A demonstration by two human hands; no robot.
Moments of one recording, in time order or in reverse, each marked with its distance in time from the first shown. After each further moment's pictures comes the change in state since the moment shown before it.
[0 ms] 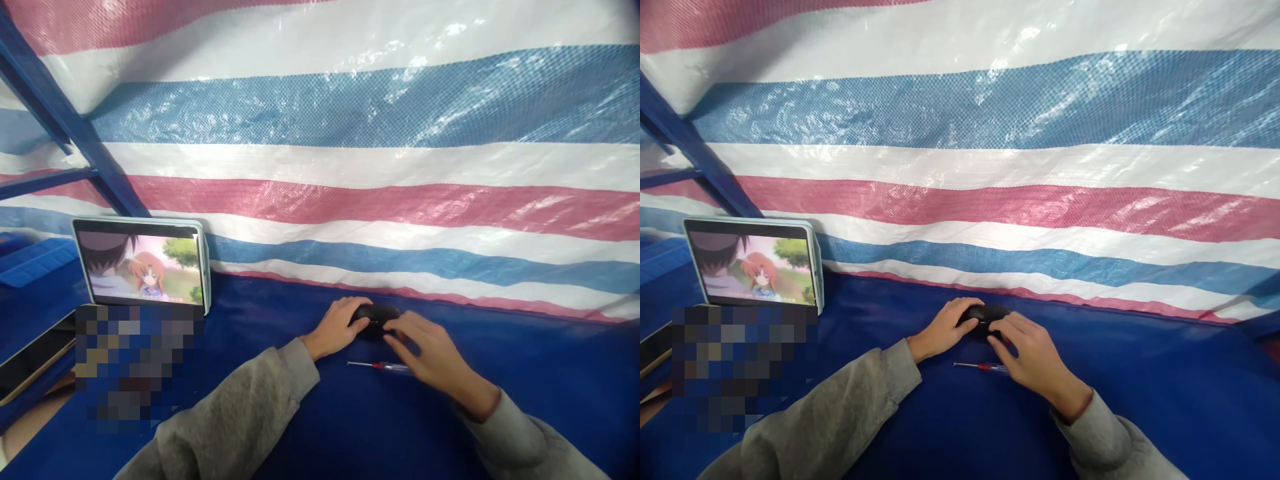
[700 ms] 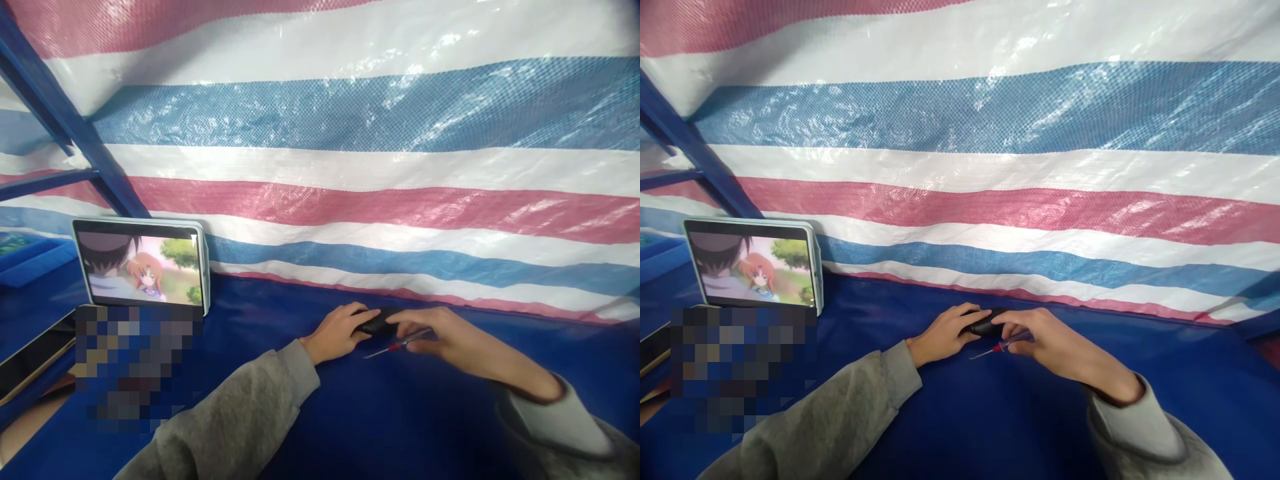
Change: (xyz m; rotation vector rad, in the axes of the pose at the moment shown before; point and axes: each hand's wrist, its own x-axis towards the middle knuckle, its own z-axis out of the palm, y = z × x) left_hand -0.004 -0.002 0.005 0.157 -0.068 0.130; right_hand 0.026 0.001 -0.063 0.354 -0.479 0.250
